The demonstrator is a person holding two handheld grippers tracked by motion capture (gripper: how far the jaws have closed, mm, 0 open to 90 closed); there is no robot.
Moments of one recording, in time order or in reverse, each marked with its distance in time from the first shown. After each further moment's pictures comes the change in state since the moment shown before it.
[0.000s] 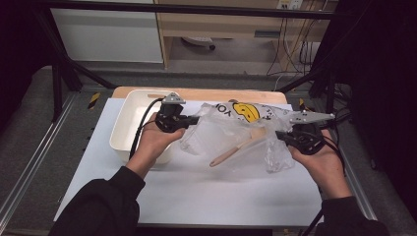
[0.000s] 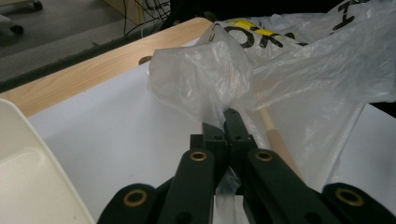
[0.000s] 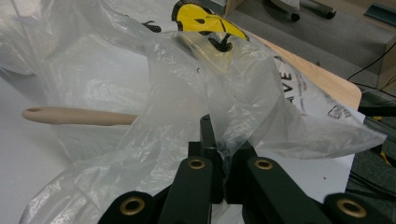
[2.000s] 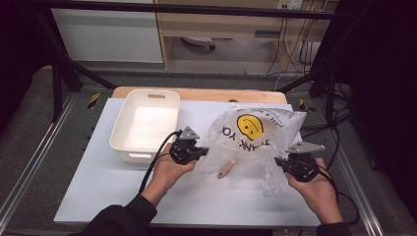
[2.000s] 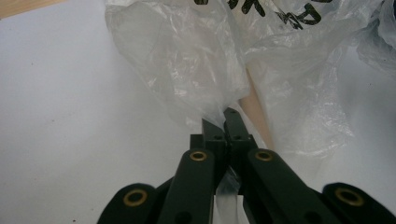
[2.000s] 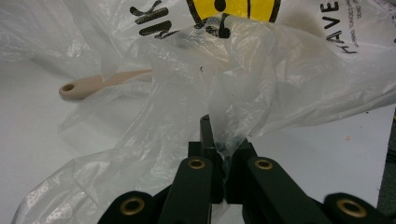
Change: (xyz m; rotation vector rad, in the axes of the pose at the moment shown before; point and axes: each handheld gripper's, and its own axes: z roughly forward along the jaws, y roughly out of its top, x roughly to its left) left arm -0.042 -0.078 0.048 0.085 -0.041 0.004; right arm 0.020 -0.077 0.024 0.085 -0.009 0.031
